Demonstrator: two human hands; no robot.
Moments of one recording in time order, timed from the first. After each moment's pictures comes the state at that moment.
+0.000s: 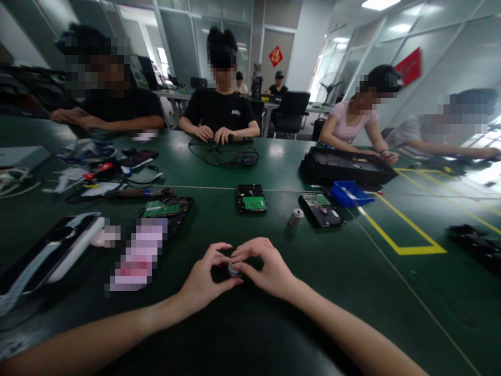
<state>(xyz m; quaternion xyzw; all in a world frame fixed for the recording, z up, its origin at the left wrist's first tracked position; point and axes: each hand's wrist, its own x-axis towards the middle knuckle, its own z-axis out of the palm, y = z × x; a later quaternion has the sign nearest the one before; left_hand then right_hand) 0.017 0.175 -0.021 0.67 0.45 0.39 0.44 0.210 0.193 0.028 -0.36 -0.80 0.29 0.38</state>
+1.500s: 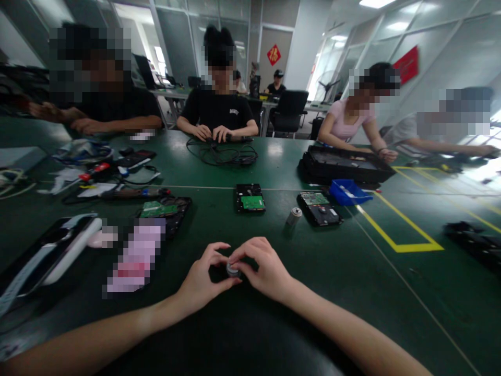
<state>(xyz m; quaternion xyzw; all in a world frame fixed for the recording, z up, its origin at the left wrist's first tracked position) 0.017 0.174 -0.019 0.67 0.45 0.39 0.44 0.207 0.192 0.030 -0.34 -0.84 0.23 0.35</state>
